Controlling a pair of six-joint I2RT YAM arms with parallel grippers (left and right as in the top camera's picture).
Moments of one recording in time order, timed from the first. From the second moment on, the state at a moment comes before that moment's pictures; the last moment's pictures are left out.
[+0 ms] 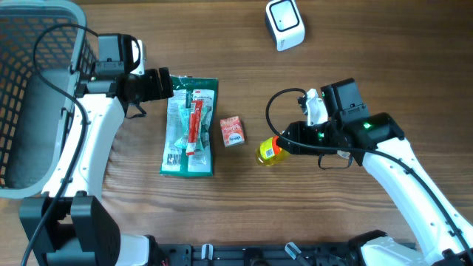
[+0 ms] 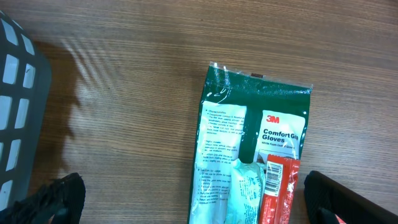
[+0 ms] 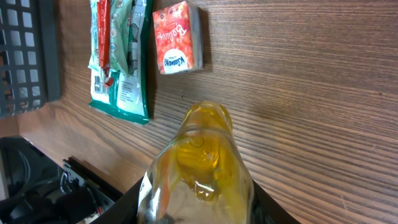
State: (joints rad) left arm 0.00 1.60 1.28 -0.73 0.04 -0.15; right arm 0.32 1.34 0.99 -0.83 -0.51 0.36
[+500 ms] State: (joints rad) left arm 0.00 1.60 1.28 -0.73 0.04 -0.15; right arm 0.25 1.56 1.92 -1.39 -0.37 0.18
